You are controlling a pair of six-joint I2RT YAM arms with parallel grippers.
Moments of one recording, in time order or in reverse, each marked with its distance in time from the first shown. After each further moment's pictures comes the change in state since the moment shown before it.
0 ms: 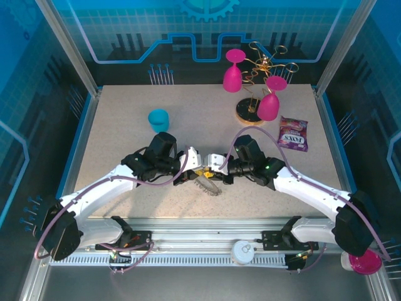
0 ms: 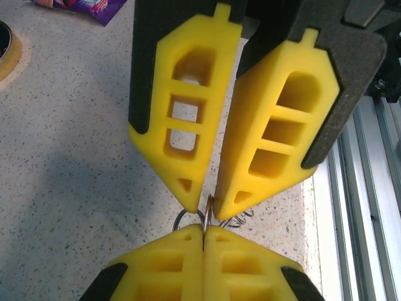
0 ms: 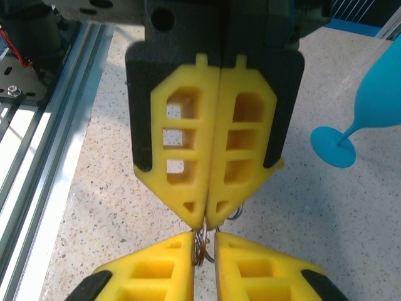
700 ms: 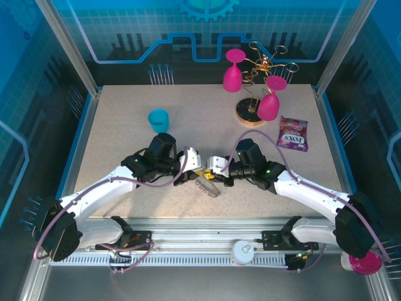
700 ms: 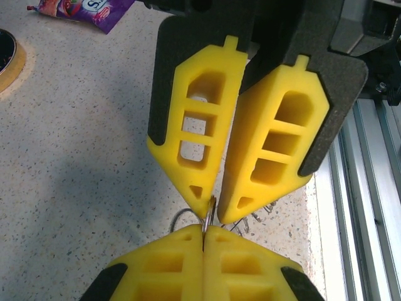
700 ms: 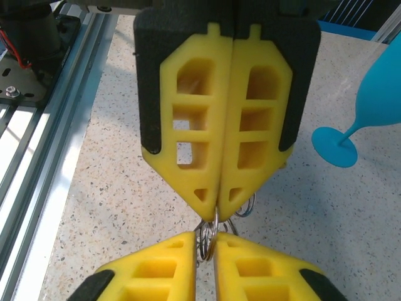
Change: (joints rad) left arm -0.002 -0.008 -0.017 0.031 0.001 0.000; right arm -0.002 -0.019 -0.068 0.098 -0.011 0.032
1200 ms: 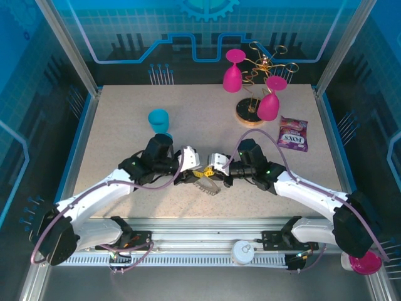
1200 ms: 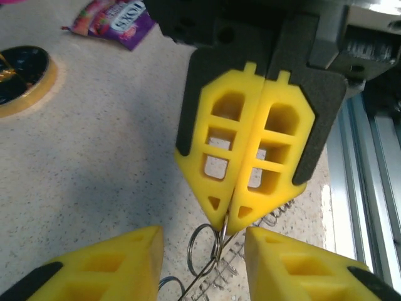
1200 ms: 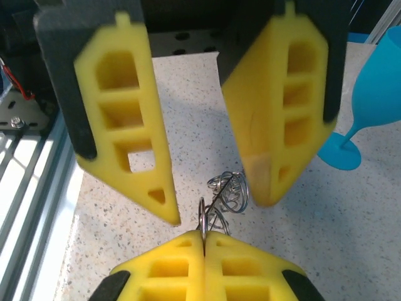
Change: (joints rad) left arm 0.006 -0.073 -0.068 0.114 -0.038 -0.064; right arm -0.024 0.007 -0.047 0.122 -0.053 0.126
